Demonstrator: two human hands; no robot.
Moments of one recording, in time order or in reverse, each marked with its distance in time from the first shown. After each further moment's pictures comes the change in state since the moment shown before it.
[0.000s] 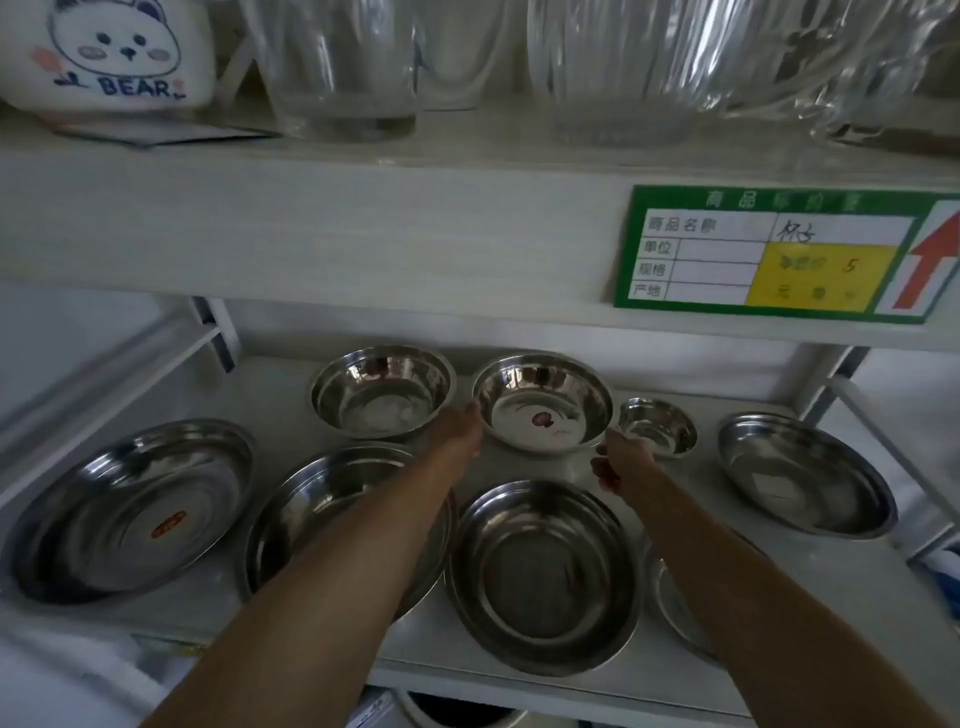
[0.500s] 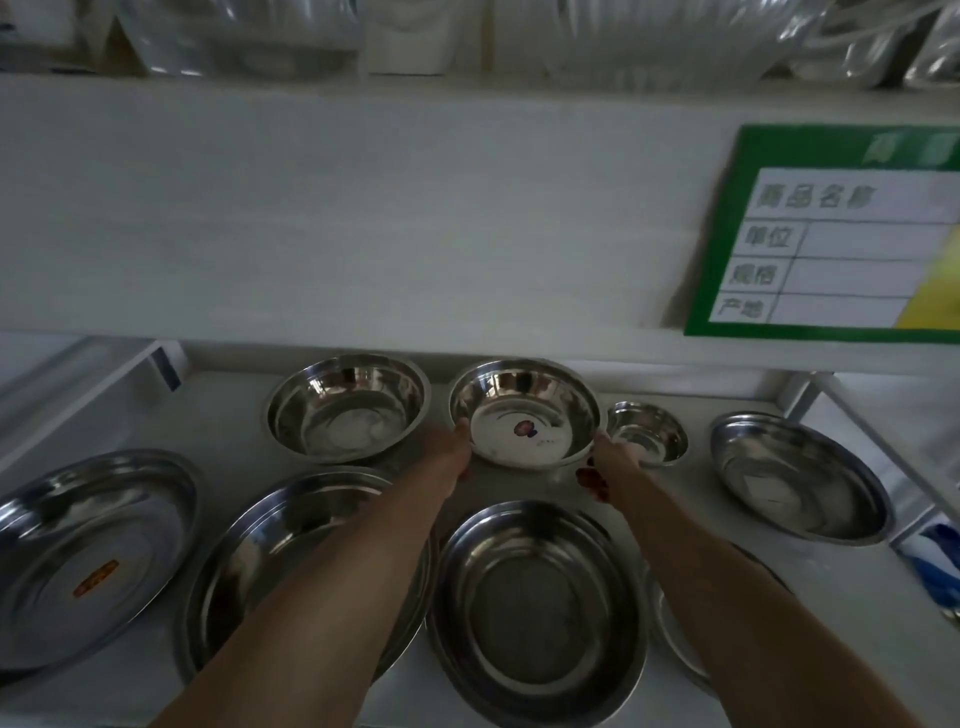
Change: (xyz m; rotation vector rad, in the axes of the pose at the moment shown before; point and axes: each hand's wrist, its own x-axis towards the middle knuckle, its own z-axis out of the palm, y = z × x) left_hand 0.048 -0.018 0.034 -0.071 -0.145 -0.116; right_hand 0.048 0.004 0.007 -0.055 0.077 0.014
